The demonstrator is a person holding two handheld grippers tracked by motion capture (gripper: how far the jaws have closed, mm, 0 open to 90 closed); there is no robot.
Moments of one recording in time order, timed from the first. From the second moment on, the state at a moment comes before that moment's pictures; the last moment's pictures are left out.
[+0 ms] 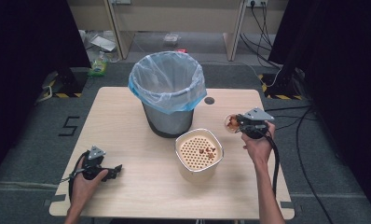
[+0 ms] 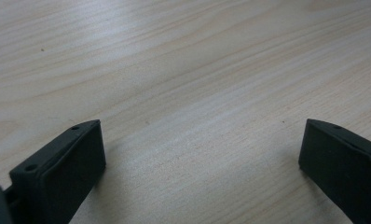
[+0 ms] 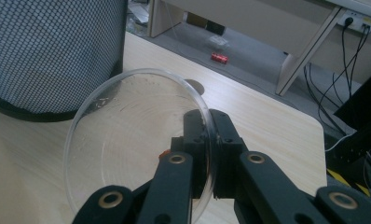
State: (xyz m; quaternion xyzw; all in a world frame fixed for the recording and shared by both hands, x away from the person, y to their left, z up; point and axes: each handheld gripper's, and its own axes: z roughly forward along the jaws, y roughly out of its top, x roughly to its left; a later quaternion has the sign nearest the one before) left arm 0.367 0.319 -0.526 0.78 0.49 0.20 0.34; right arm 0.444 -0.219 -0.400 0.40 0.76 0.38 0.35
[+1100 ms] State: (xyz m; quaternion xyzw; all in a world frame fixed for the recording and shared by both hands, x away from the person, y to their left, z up) left arm 0.367 0.319 -0.526 0.78 0.49 0.20 0.34; right arm 0.403 -0.182 -0.363 0.31 0.74 0.40 0.44
